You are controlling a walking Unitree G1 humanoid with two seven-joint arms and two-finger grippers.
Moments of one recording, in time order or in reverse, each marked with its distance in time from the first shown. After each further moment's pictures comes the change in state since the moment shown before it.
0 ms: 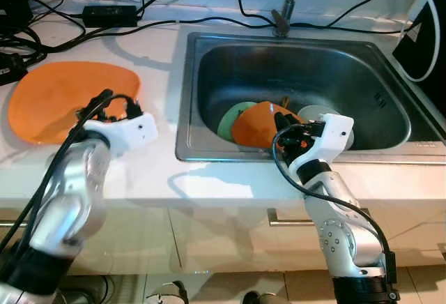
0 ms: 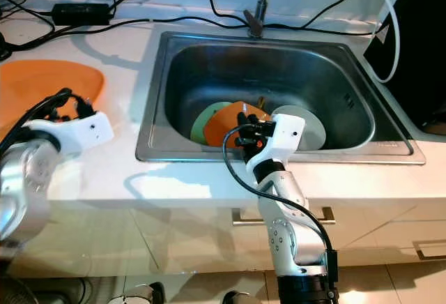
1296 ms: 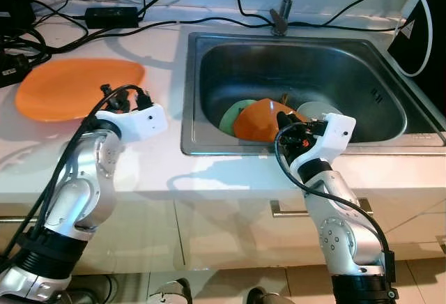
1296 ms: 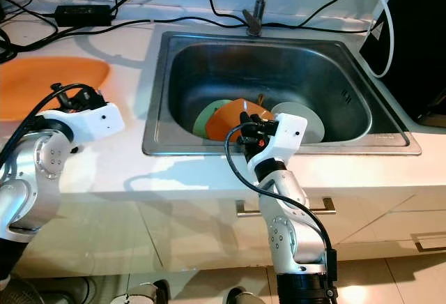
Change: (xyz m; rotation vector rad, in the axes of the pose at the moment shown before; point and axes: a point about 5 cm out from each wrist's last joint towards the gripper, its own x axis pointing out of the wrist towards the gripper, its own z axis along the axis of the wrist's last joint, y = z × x) left arm 0.010 0.005 0.022 -0.023 -0.098 0.026; right arm 0.001 -0.003 0.000 0.018 -0.003 -0.022
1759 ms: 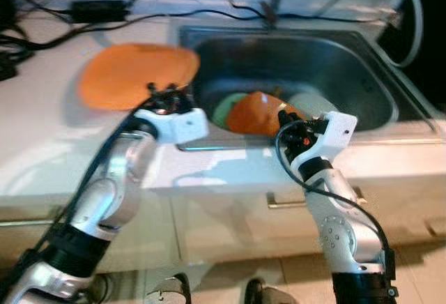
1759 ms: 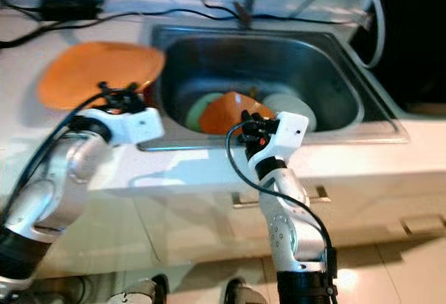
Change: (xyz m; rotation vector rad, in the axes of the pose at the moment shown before) left arm -0.003 -0.003 0.056 0.000 -0.322 0.101; right arm 0.005 -0.001 0.007 -0.004 -0.022 -0.008
